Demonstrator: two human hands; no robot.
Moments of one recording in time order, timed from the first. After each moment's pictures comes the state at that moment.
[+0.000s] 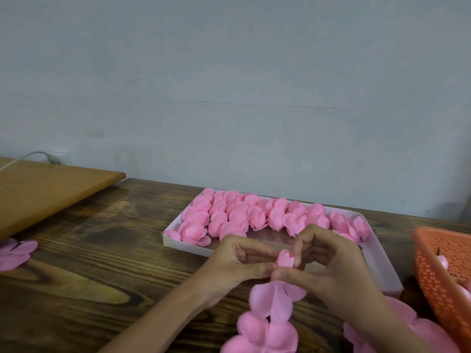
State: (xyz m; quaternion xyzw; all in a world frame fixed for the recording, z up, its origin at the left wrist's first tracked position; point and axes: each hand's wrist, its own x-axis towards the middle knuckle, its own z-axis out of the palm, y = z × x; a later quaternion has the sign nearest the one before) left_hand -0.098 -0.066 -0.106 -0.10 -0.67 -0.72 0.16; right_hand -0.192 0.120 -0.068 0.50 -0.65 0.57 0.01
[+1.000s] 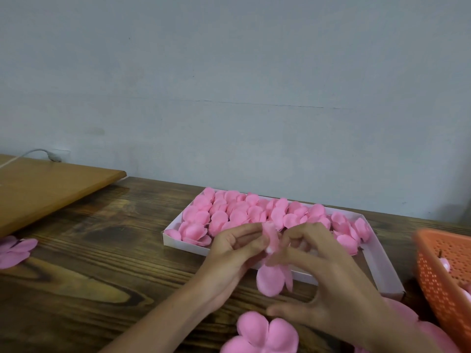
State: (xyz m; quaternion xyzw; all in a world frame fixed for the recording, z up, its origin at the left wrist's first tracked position) left_hand -0.106 -0.061 -0.106 0.03 -0.56 -0.80 0.23; right_hand -0.184 0.129 -0.058 0.64 -0.68 0.30 0.21
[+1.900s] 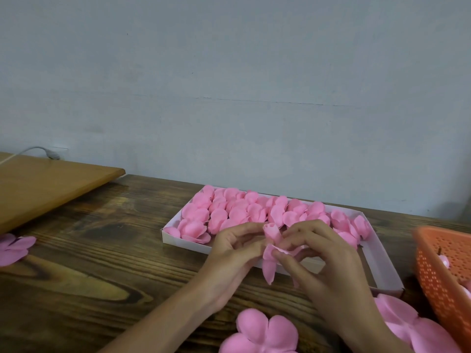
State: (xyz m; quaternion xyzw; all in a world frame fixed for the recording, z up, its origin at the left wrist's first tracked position) left_hand -0.105 -0.058 -0.106 -0.02 -0.57 -0.79 0.24; right_hand -0.170 0.112 -0.066 0.49 -0.67 0.53 0.17
